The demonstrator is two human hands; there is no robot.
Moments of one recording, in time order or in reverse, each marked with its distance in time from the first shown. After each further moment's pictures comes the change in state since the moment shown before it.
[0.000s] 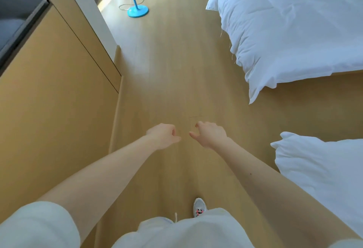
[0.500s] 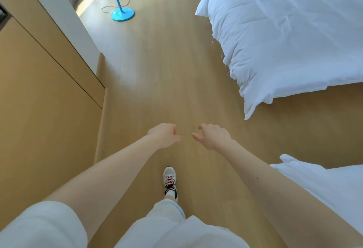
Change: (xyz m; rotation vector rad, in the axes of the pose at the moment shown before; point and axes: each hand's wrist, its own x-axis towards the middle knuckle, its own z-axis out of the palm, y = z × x) left_hand 0.176 0.009 -0.090 -0.030 0.003 0.071; right_hand 0.156 0.038 -0.077 0.005 -0.012 0.057
